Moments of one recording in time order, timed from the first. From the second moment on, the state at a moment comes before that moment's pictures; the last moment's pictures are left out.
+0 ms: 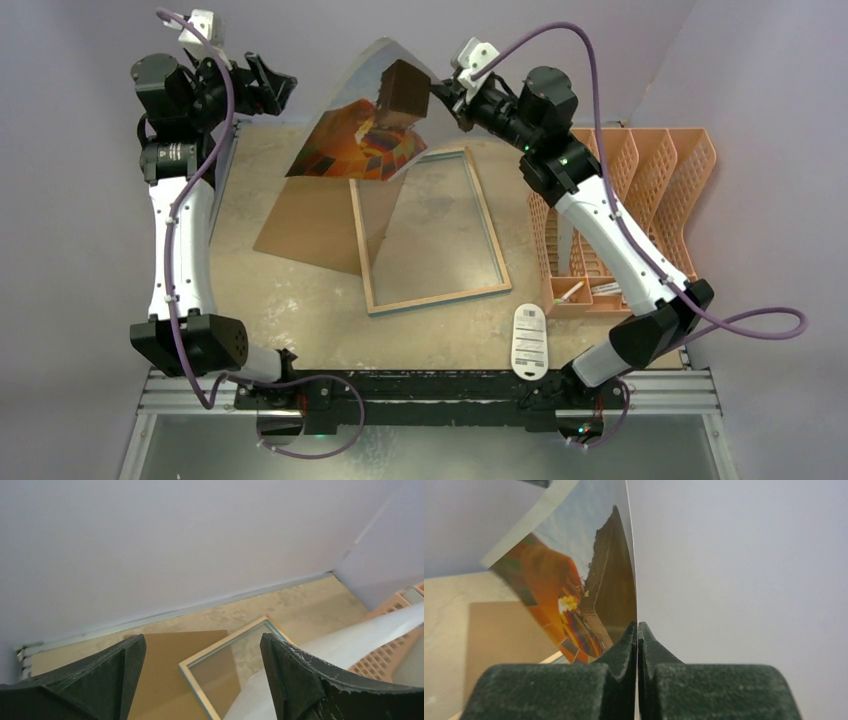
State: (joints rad) left arm 0.17 1.45 1.72 -0.27 0.63 -0.15; right arm 0.55 1.54 1.76 -0.13 -0.43 -0.35
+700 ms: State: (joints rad) left arm 0.17 1.41 1.56 -0.47 0.14 -0.60; right arm 0.80 1.42 1.41 0.08 0.16 -0.55
